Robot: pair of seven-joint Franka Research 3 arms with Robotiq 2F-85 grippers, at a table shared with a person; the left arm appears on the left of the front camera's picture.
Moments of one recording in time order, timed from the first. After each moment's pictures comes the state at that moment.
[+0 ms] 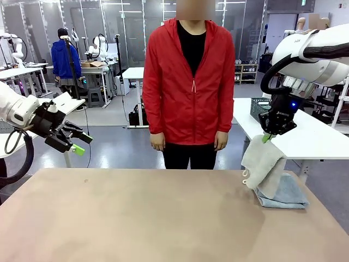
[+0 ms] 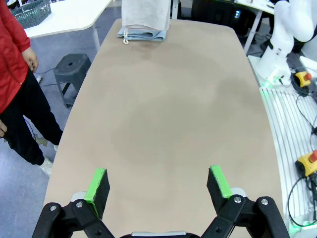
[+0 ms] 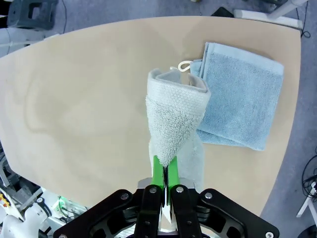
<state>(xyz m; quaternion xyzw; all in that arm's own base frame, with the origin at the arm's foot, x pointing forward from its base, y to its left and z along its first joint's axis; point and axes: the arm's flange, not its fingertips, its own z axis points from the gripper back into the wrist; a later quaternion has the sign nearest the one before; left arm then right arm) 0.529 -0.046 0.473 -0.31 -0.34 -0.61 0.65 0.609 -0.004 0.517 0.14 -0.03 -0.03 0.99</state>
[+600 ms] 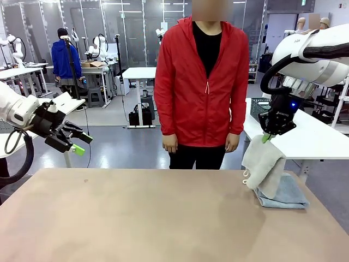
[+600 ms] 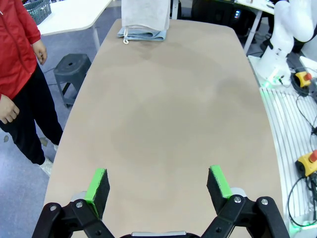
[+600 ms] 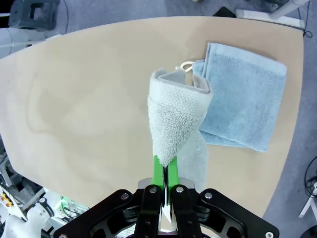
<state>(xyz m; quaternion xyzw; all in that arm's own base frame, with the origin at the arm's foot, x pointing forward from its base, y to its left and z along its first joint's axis) 0.529 -0.046 0.473 -0.31 -0.34 -0.61 0.65 0.612 -0.004 0.511 0.15 -0.03 -0.03 0.99</state>
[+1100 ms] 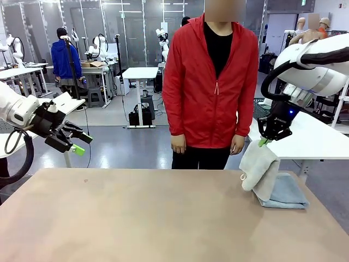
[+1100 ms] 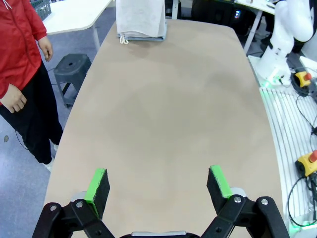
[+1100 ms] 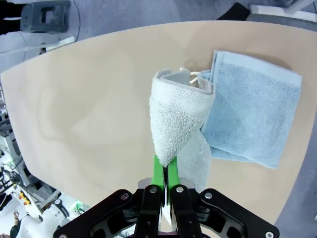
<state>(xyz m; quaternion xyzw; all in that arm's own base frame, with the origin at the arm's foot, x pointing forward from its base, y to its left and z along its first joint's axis) 0.529 -0.046 0.473 -0.31 -0.34 -0.61 0.65 0.641 -0.030 0.478 0.20 -0.01 -0.05 0.98</state>
